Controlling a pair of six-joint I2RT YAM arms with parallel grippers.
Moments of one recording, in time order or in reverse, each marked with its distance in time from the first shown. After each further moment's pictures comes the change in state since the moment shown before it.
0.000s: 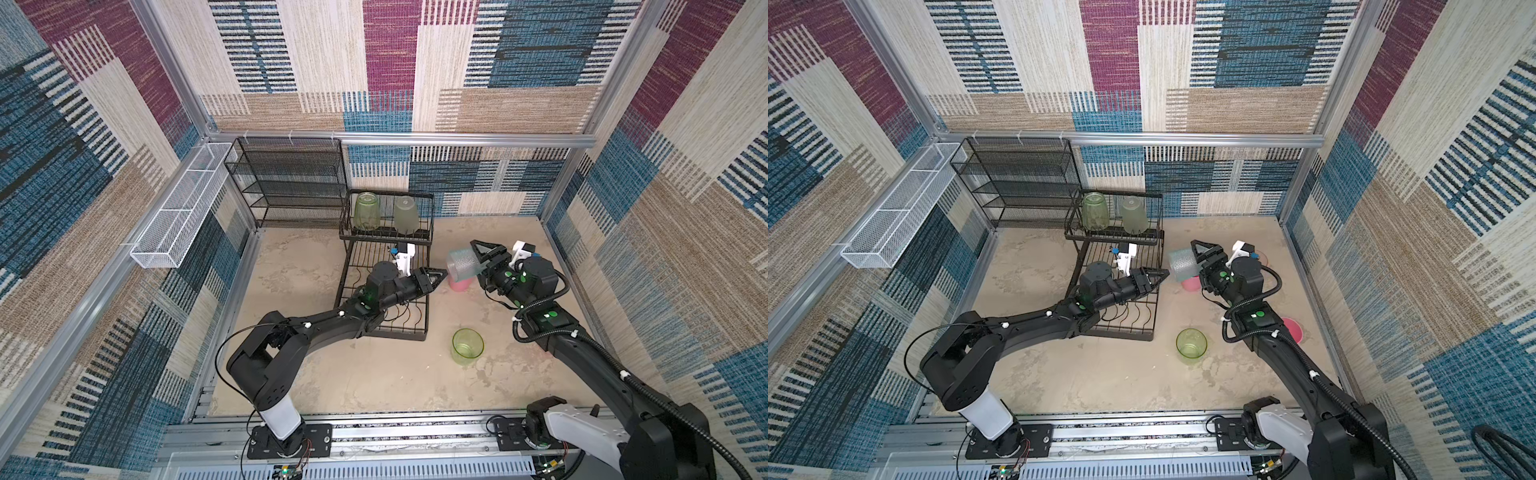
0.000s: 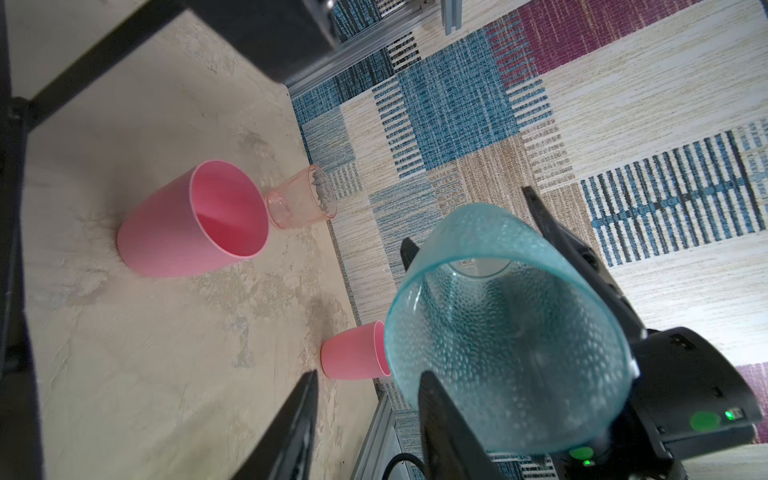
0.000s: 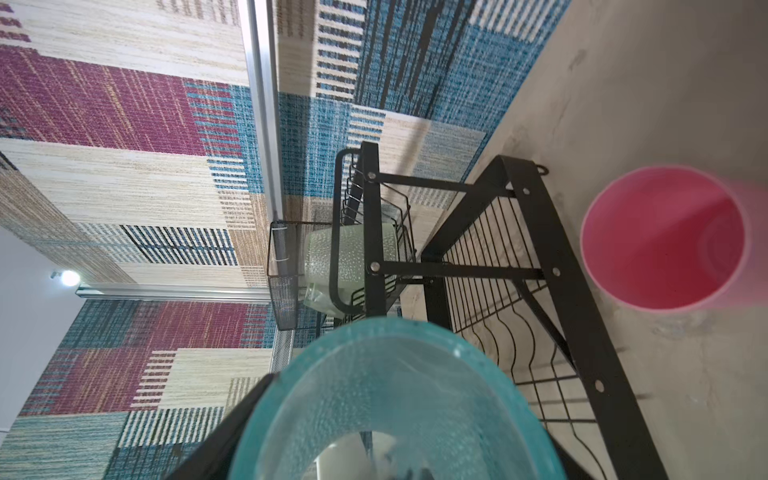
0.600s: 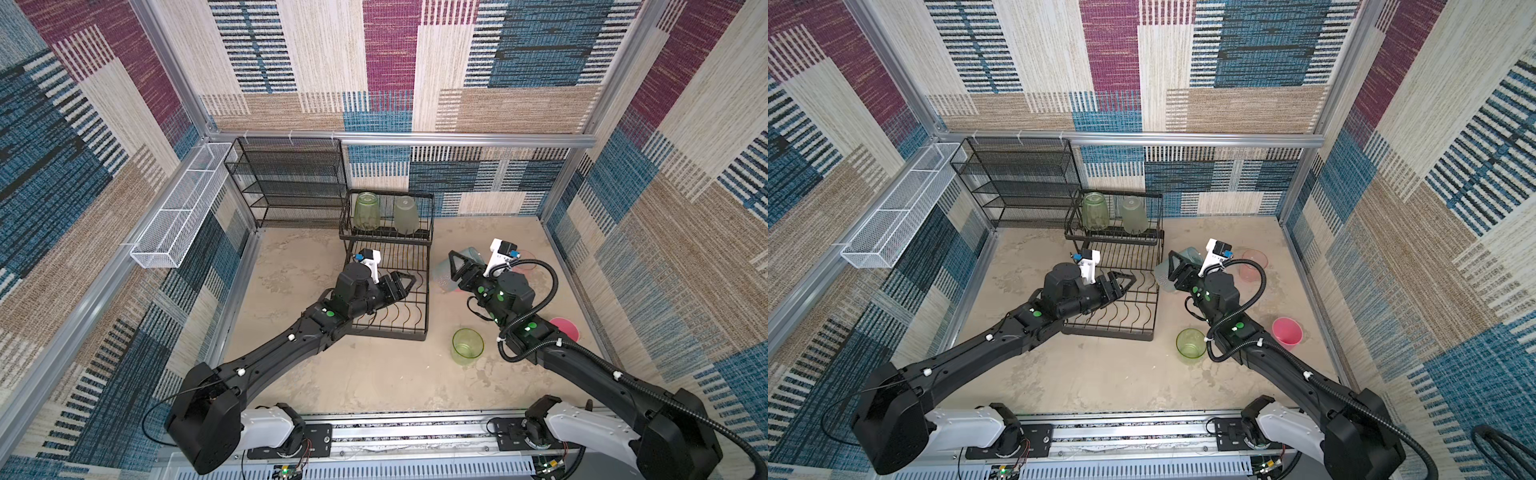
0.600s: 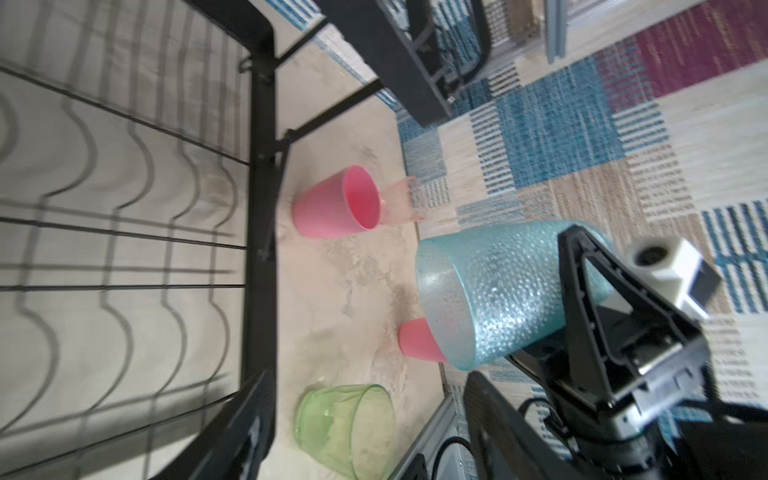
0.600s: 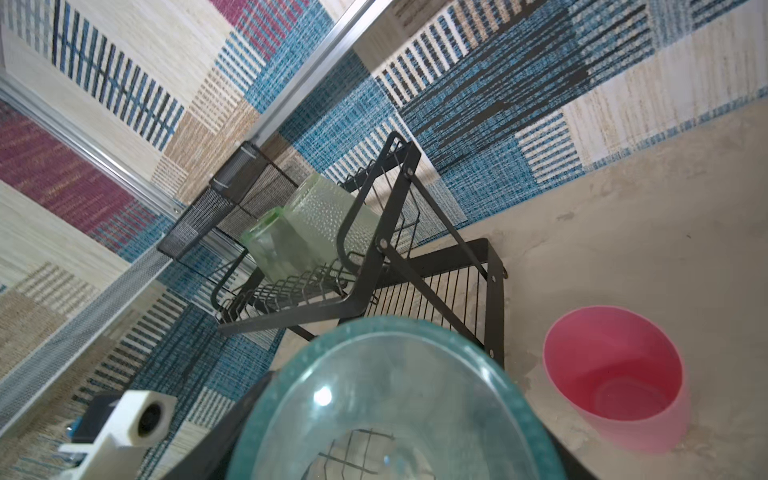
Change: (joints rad) left arm 0.094 -0.395 -0.078 -0.608 -0.148 0.113; right arm 0.304 0.025 -0.063 0.143 0.404 -0.681
